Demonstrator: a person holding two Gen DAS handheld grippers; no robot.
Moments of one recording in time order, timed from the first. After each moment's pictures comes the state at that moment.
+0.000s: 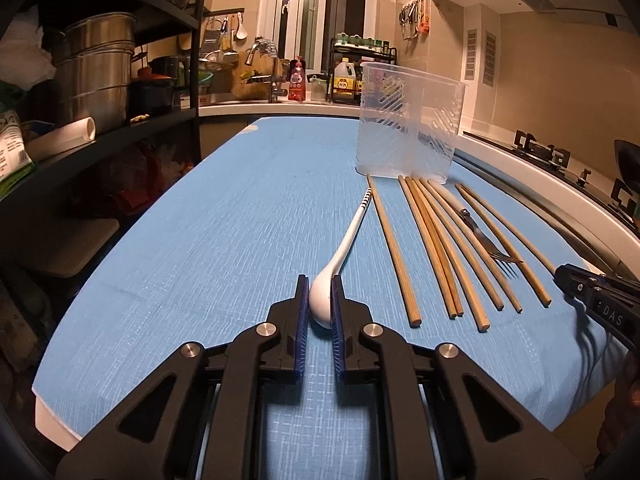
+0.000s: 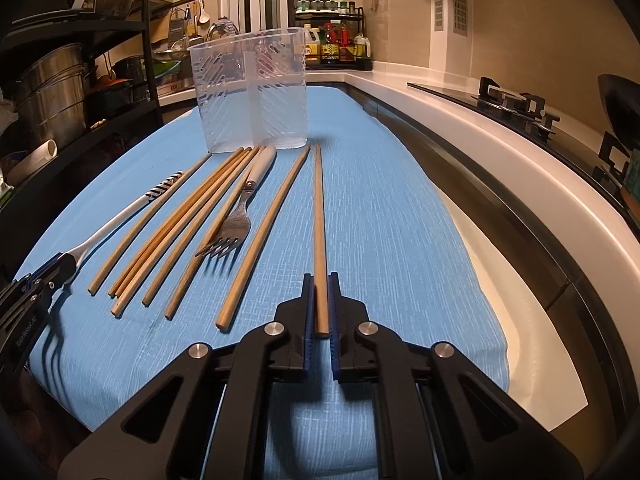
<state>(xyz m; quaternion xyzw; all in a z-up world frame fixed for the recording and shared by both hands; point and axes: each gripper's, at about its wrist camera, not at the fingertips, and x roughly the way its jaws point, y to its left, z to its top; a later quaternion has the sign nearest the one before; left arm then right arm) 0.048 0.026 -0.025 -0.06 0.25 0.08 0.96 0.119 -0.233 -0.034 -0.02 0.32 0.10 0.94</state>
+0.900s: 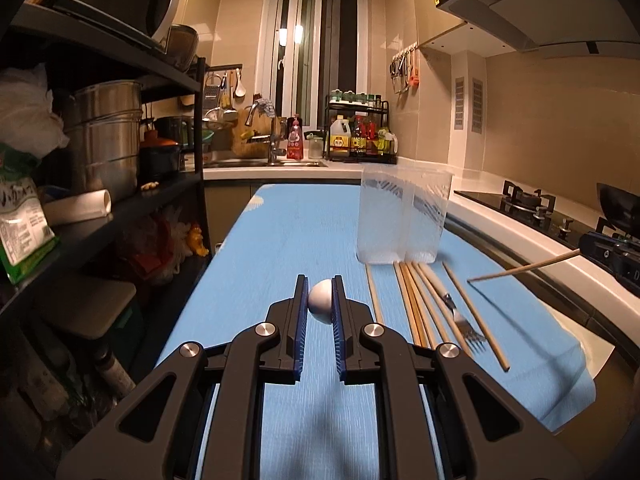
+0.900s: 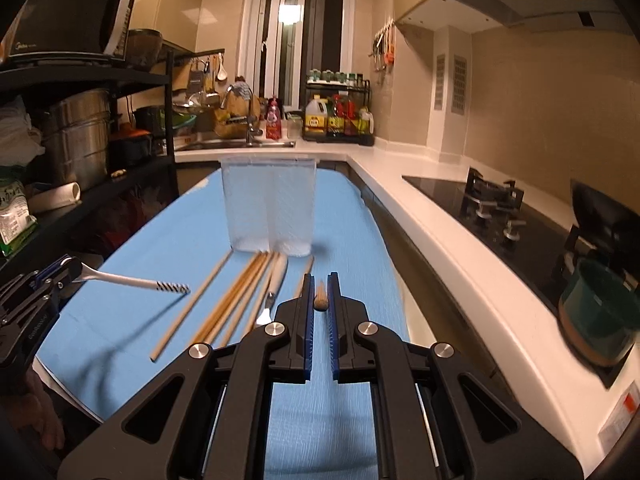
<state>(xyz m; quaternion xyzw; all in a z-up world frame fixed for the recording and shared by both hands) 0.024 0.040 0.059 -0.03 0.16 0.08 0.98 0.079 -0.234 0.085 -0.05 0.21 0.12 0.97</state>
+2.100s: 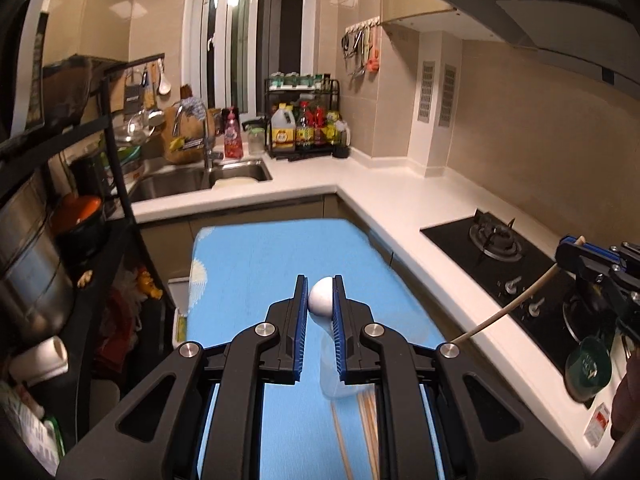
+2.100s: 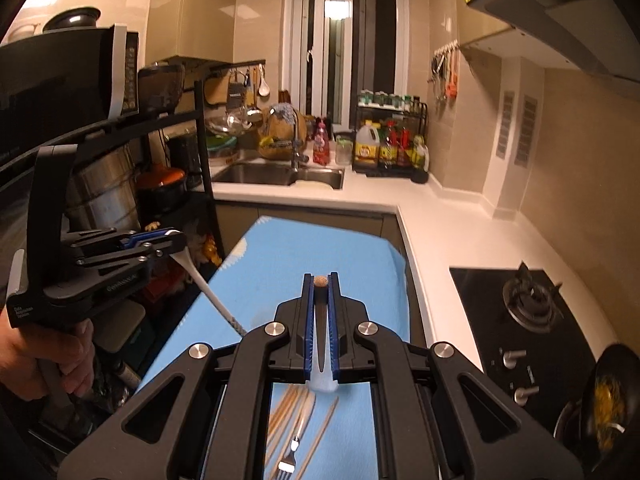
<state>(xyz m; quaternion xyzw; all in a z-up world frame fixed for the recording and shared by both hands) 0.238 0.058 0.297 -0.01 0.26 -0.03 0.96 0.244 -0.176 0.321 -0.07 0.24 0.22 0.94</state>
